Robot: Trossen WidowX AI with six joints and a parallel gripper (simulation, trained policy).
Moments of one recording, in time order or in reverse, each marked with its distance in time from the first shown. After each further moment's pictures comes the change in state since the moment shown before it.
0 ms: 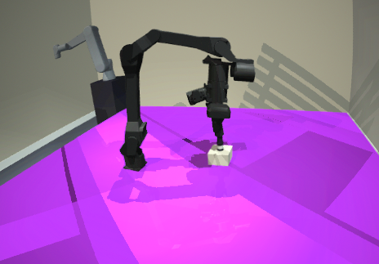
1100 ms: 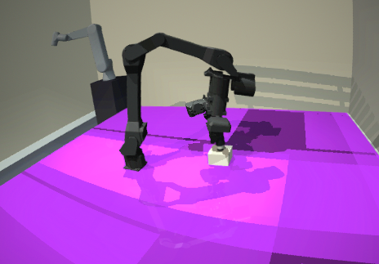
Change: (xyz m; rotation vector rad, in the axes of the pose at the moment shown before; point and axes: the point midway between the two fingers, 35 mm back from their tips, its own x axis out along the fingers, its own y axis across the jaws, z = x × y) arm 0.038 0.002 0.004 -0.070 -0.060 -0.012
